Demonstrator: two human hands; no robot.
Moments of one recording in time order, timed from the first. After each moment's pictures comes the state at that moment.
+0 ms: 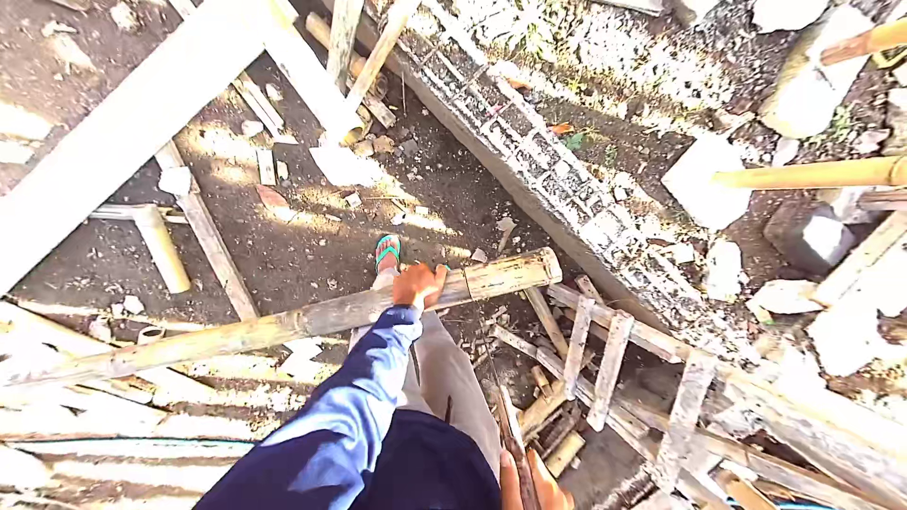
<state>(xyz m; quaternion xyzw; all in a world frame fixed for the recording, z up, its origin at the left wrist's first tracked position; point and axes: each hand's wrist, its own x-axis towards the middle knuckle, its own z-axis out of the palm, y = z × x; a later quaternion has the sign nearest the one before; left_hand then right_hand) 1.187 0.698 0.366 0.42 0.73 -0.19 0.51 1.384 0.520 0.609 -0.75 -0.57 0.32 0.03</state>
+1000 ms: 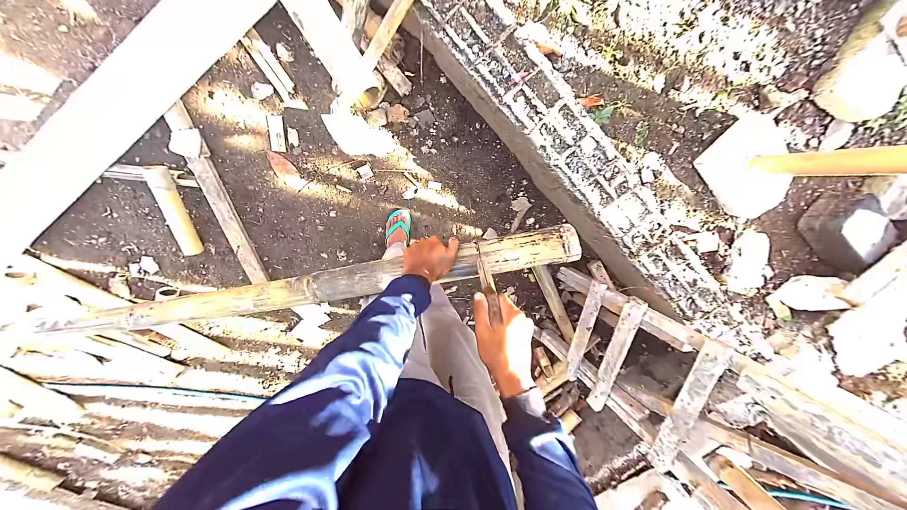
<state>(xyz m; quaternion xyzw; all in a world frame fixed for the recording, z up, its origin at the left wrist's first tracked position) 1.182 0.685 0.362 0.43 0.72 -0.18 0.51 1.335 0.626 0.513 -0.74 -0.56 0.38 -0.06</state>
